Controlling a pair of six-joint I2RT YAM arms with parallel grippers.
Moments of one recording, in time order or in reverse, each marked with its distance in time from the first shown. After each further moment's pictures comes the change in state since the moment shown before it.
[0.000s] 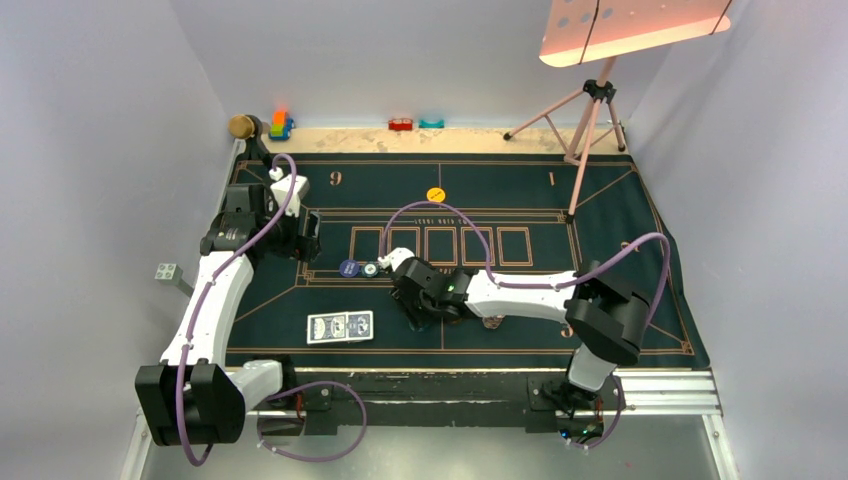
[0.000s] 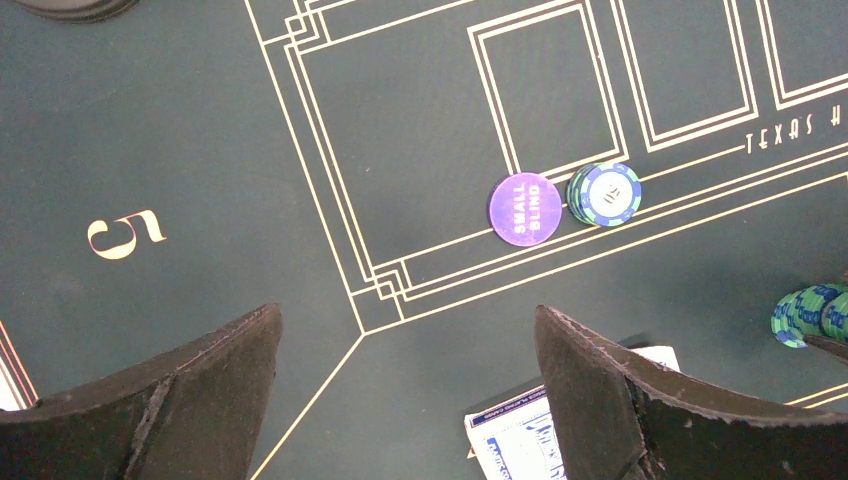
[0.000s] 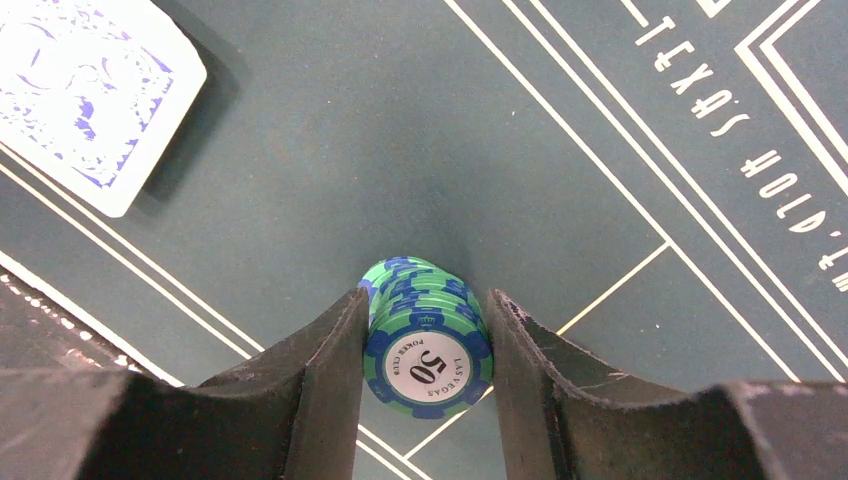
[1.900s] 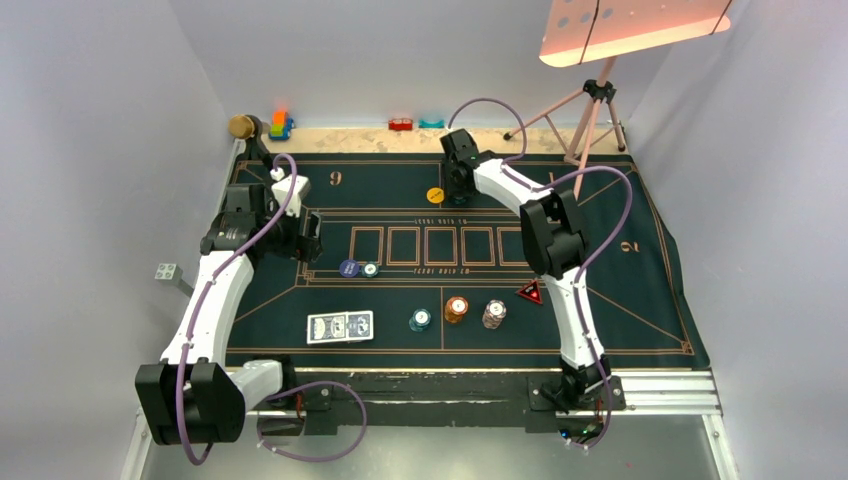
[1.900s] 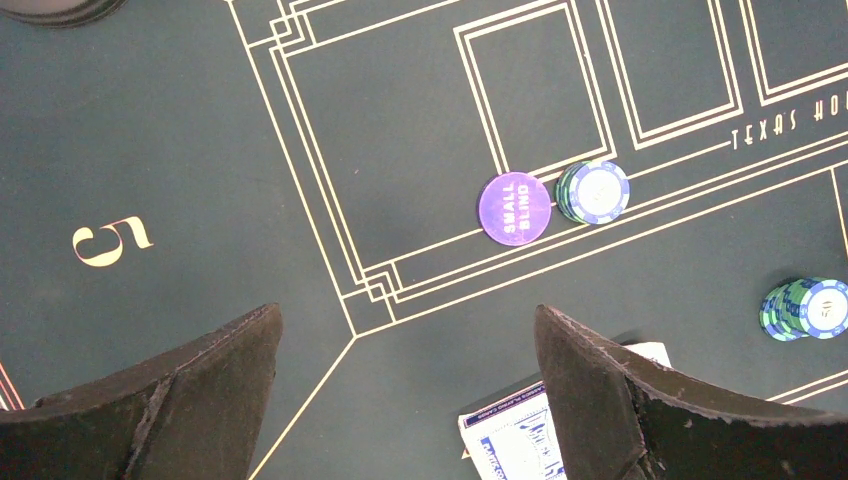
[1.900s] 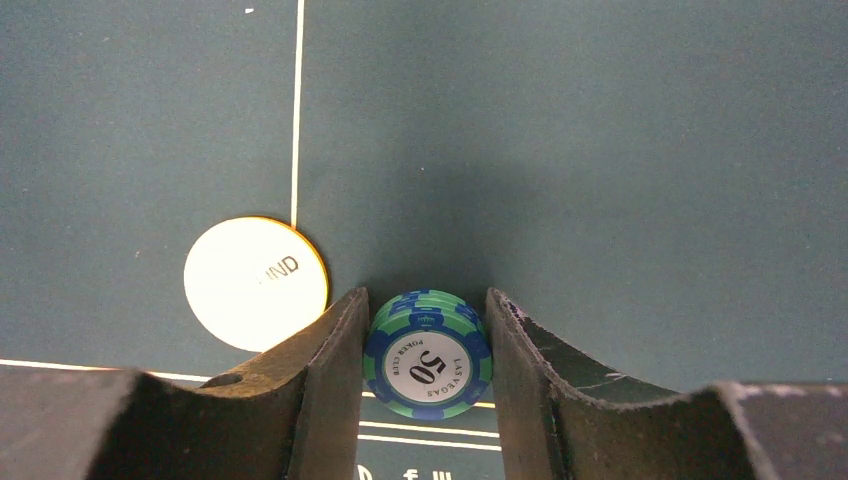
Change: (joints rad) left arm 0.000 0.003 0.000 -0.001 0.023 0.003; right arm -0.663 0.649 0.882 -0.186 0.051 -0.054
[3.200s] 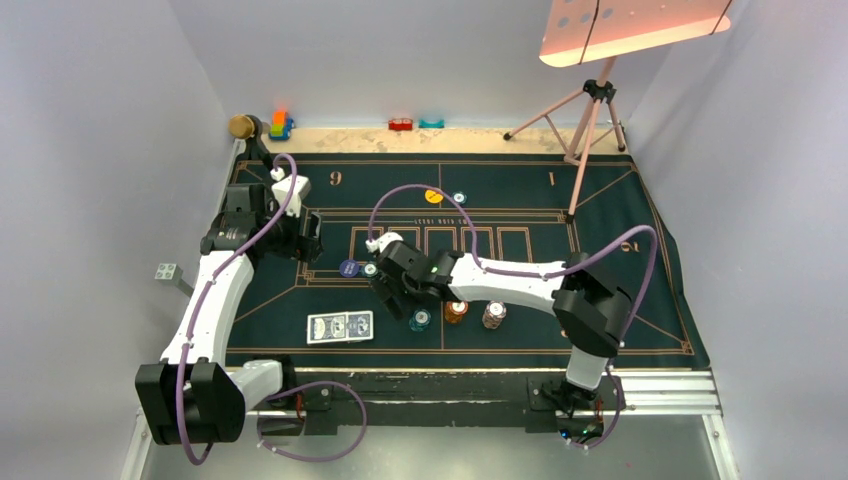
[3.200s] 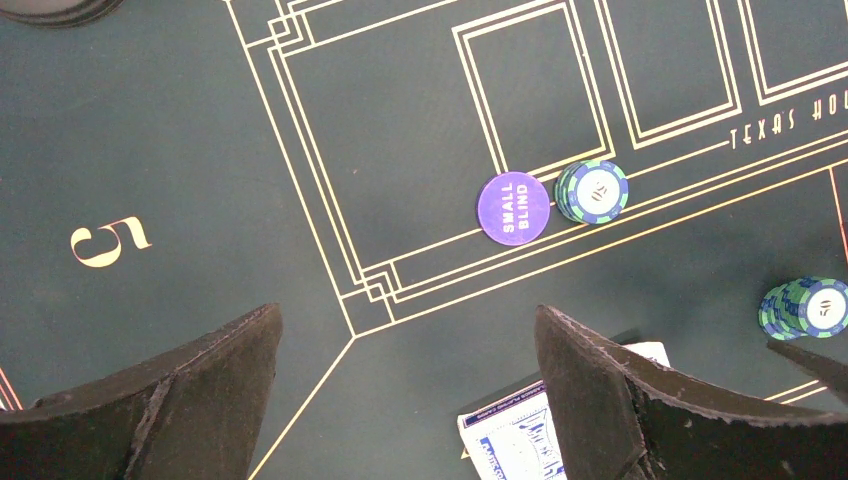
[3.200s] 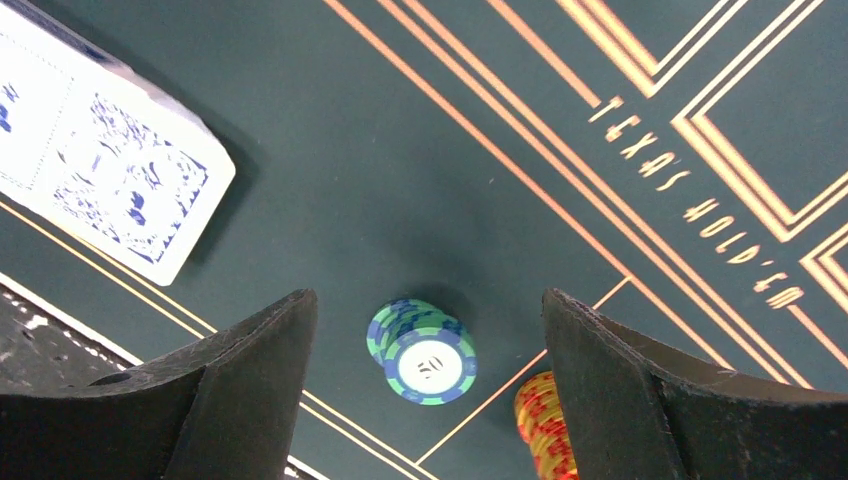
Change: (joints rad) left arm 0.000 0.002 0.000 0.000 0.003 0.000; right arm 0.628 -0.575 -0.653 0.020 -0.027 0.067
